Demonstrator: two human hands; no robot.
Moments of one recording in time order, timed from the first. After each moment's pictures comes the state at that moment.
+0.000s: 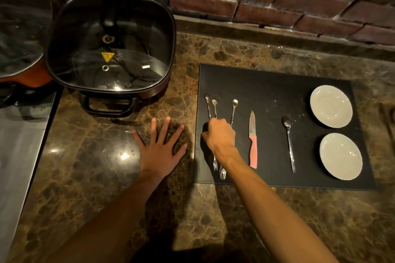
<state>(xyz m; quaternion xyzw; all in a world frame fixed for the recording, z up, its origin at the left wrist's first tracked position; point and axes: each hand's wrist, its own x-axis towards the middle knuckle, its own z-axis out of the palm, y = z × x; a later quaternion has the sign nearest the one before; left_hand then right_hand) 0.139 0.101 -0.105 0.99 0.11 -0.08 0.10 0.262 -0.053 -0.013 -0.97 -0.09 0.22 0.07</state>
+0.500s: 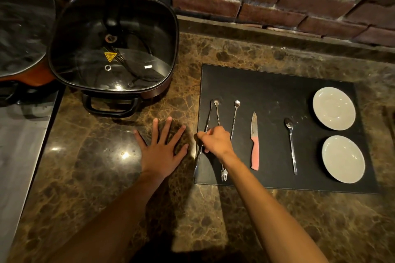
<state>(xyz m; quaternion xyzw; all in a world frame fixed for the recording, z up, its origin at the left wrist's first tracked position) 0.138 0.100 -0.097 0.98 0.11 -0.08 0.11 0.251 -0.055 -0.031 -0.87 0.11 0.33 0.35</state>
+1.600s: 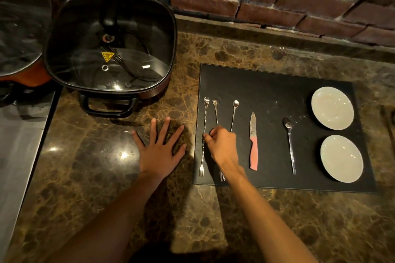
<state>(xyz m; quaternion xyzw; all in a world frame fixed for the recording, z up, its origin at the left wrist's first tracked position) 0.138 0.100 -0.101 0.98 0.11 -0.08 0.12 0.239 -0.073 -0.026 -0.93 0.02 0.22 0.31</state>
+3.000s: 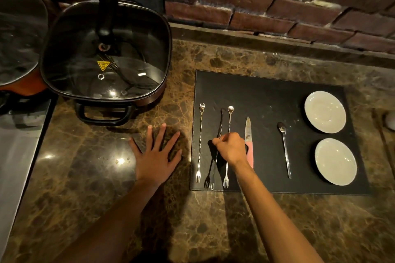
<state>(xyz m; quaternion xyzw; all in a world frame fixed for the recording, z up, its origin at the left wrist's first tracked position) 0.139 0.102 -0.104 0.98 0.11 -0.08 0.11 0.261 -0.102 -0.017 -0.89 0.13 0.27 0.34</state>
